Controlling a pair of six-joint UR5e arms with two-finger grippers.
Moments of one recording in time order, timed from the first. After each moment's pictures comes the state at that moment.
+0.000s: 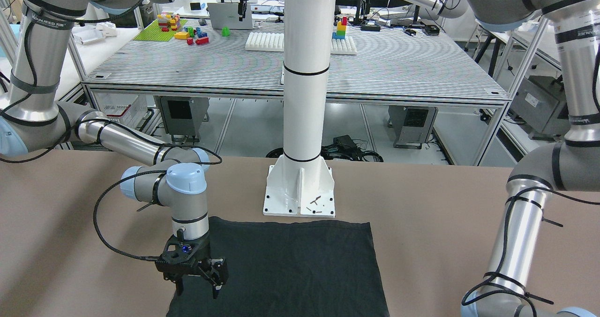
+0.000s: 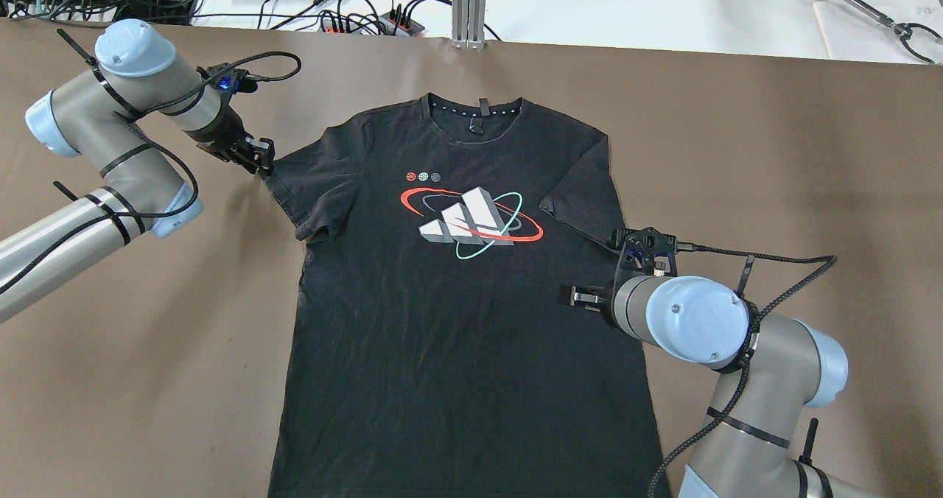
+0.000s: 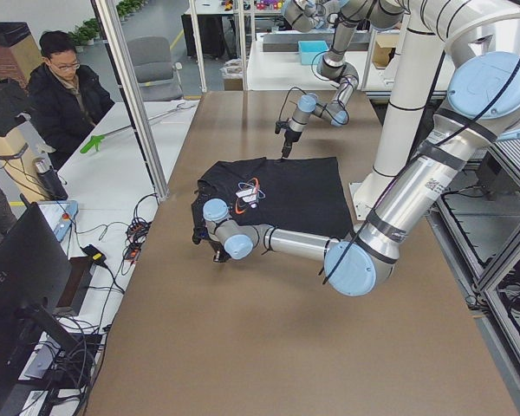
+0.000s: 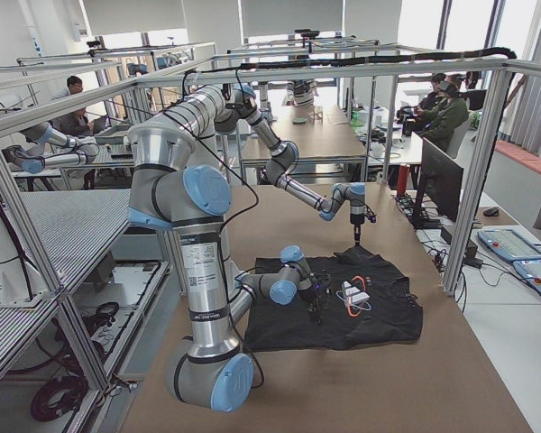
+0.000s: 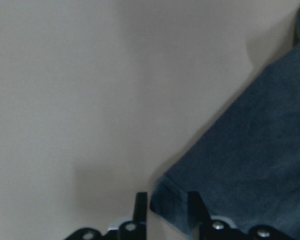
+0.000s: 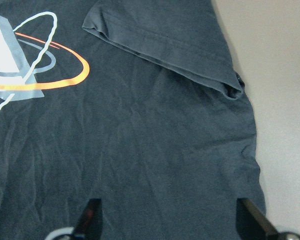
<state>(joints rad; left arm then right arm) -0.99 -2.23 -1.04 -2.19 -2.26 -0.73 0.51 -1.27 1.92 -1.33 1.57 1.34</state>
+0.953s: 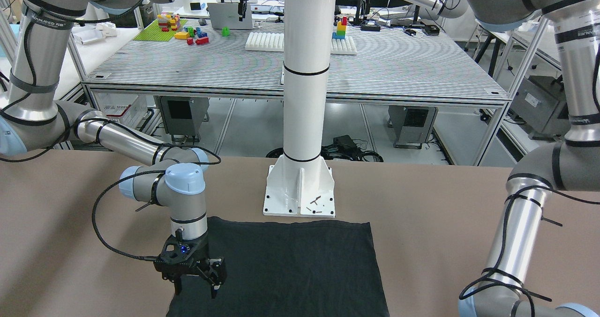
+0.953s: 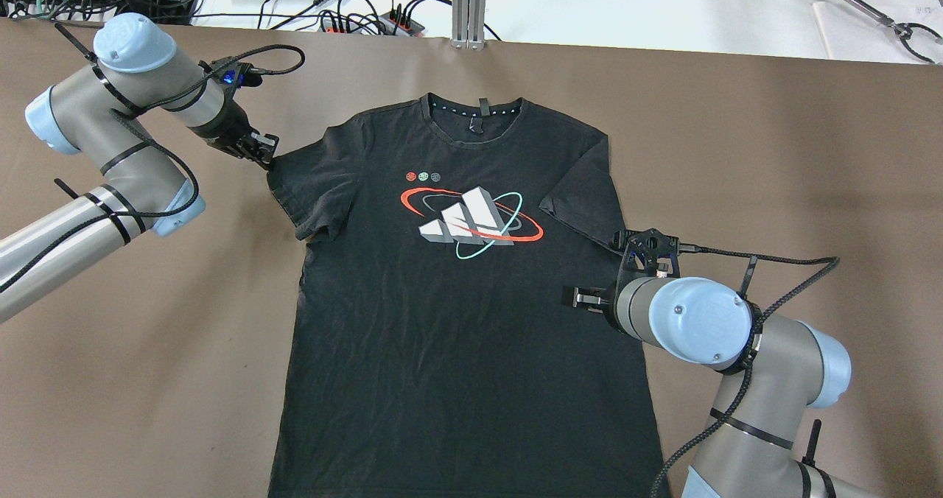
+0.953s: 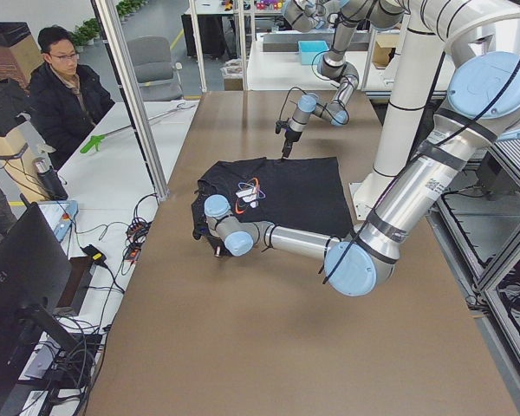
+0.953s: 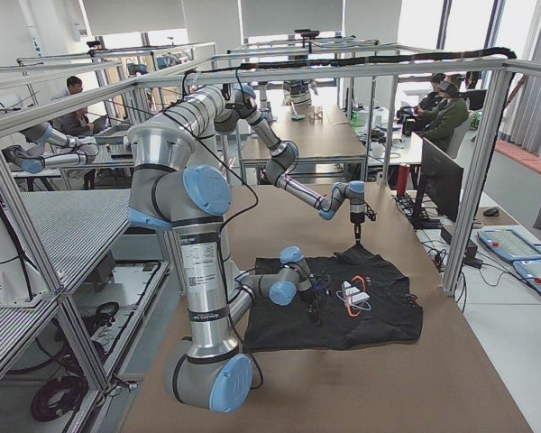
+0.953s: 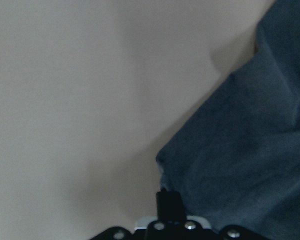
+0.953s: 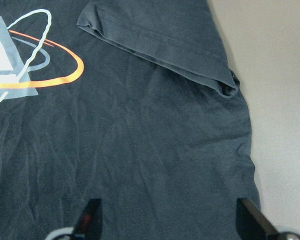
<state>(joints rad) -0.99 -2.22 -1.08 -2.20 -2.26 -0.75 0.51 -1.28 1.92 -1.33 1.57 1.34</state>
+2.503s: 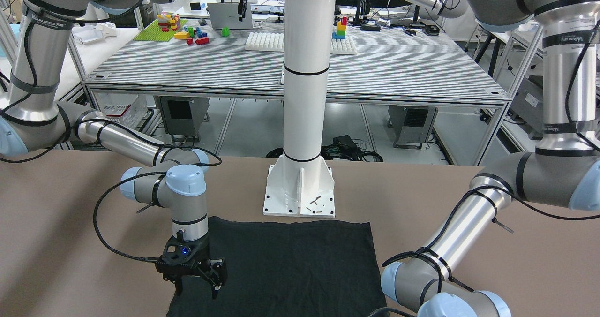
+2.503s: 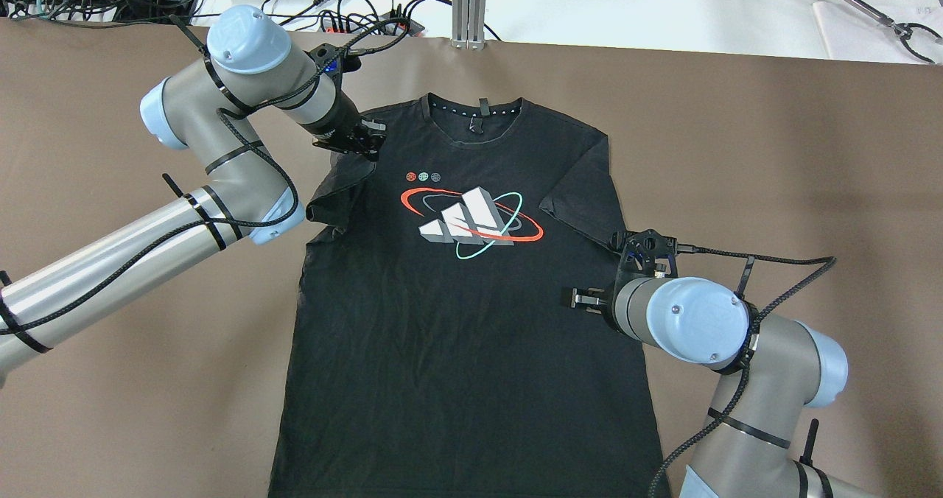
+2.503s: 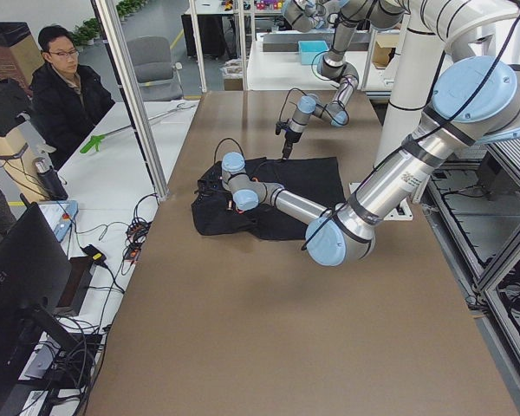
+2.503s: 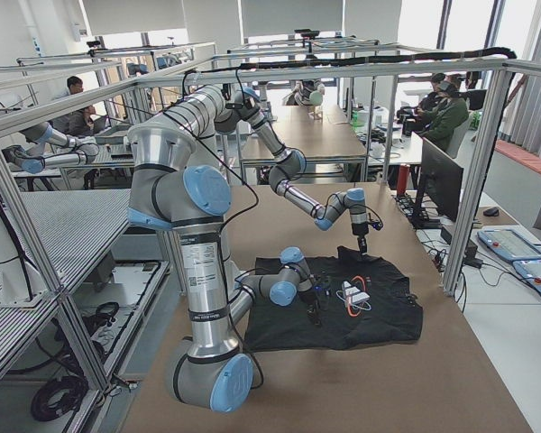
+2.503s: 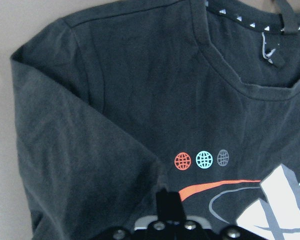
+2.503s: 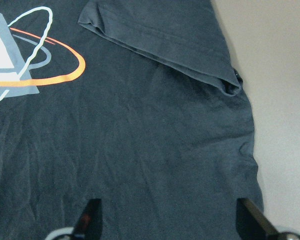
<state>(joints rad) -0.85 -2.41 -1.12 -2.20 -2.12 -1.12 0.51 -1.27 1.91 -1.33 1.57 1.33</state>
